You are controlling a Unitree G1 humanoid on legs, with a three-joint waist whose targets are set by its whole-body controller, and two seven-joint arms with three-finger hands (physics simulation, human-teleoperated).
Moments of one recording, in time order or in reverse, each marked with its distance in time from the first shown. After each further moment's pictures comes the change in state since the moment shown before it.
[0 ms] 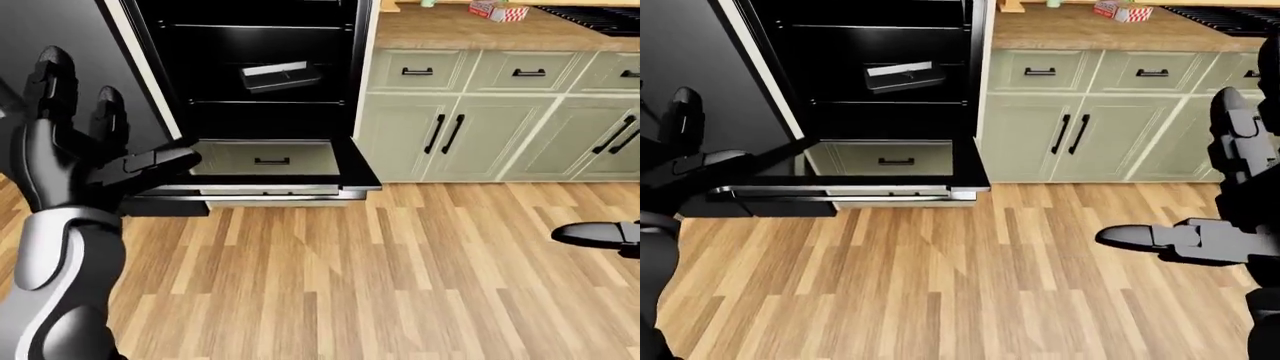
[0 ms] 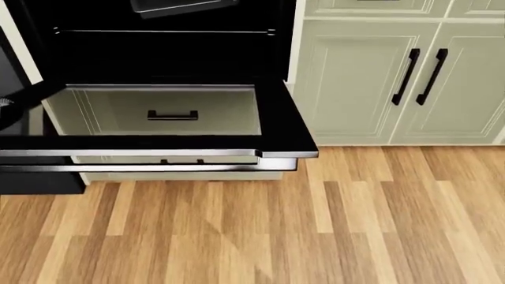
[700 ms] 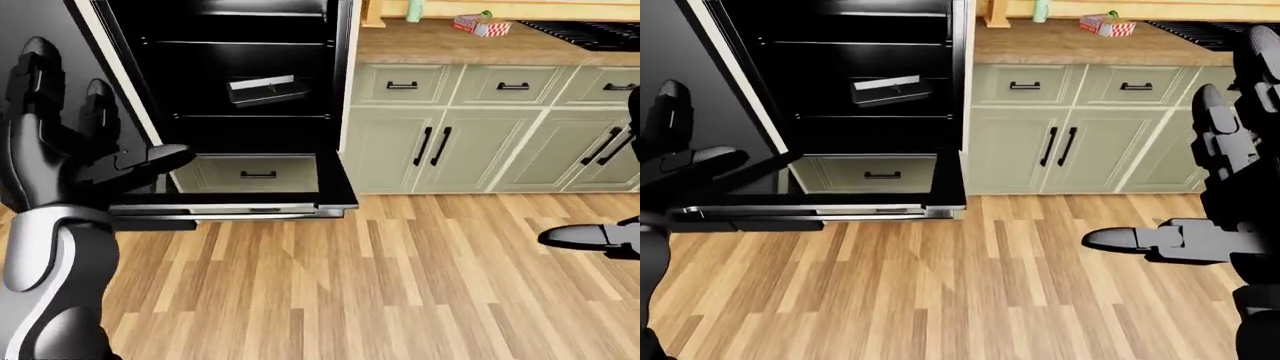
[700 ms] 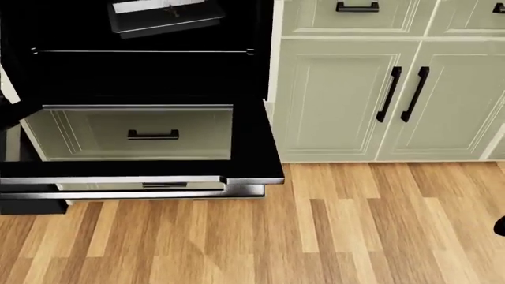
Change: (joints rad) left arm -0.005 0.022 0.009 -0.005 -0.016 -0.015 0.010; right arm 0.012 -0.036 0.048 -0.009 0.034 -0.024 -0.037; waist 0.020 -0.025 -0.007
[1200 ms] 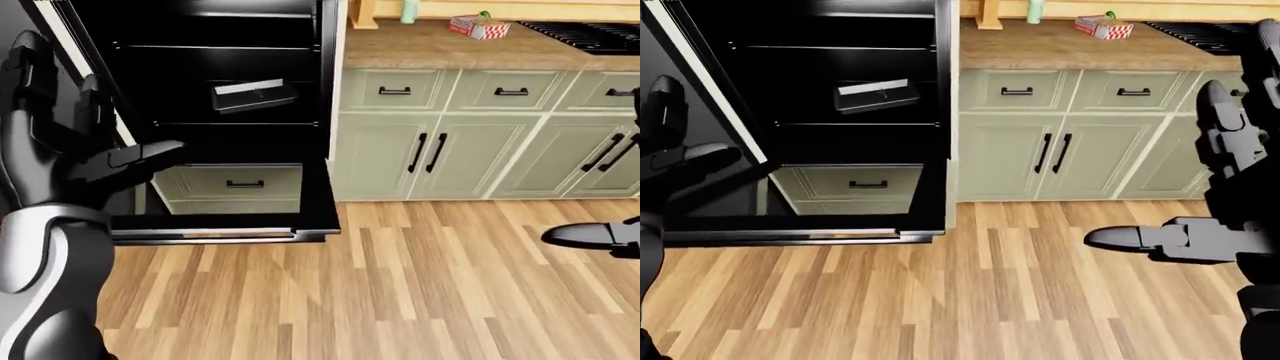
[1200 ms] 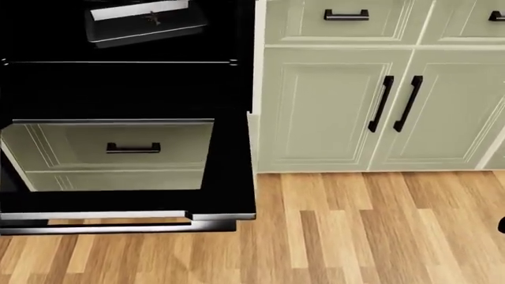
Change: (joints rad) left arm -0.009 0.015 0.009 -0.015 -0.035 0.010 0.026; right arm -0.008 -0.013 -0.017 0.000 0.035 0.006 -0.021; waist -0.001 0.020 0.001
